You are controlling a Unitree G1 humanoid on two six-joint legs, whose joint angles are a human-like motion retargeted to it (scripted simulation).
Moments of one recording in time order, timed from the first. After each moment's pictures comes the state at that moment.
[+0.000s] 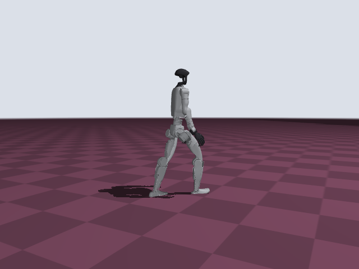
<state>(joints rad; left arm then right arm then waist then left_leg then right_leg) -0.04 0.26 -0.59 1.21 0.45 -0.17 0.25 -0.11 -0.13 0.35 1.26 -0.08 -0.13 -0.46 -0.20 -0.07 0.00 0.32 -0.22 0.04 -0.04 -0.41 -0.02 -0.60 -0.16 -0.25 0.55 -0.39 0.14</state>
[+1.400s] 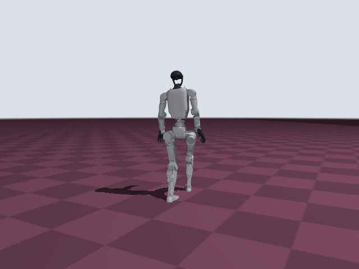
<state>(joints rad) -0.14 0.33 -0.32 1.25 0.50 -0.08 0.64 -0.10 -0.08 0.42 1.22 -0.25 -0.15 -0.51 -0.12 -0.18 0.18 0.23 -0.30 -0.22 0.48 -0.61 0.06 -0.56 0.11 0.12 0.78 -0.35 0.14</state>
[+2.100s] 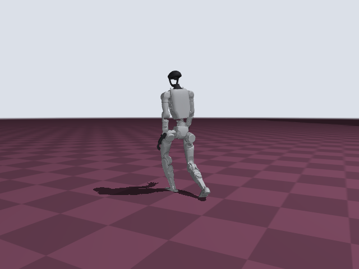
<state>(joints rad) 0.03 0.15 -0.34 1.35 0.30 -0.11 0.55 -0.25 -0.15 0.36 1.20 -0.26 -0.21 -0.63 0.02 -0.20 0.06 -0.55 -0.16 0.30 0.61 -0.31 0.07 -0.01 -0.20 -0.14 0.98 -0.47 0.16</state>
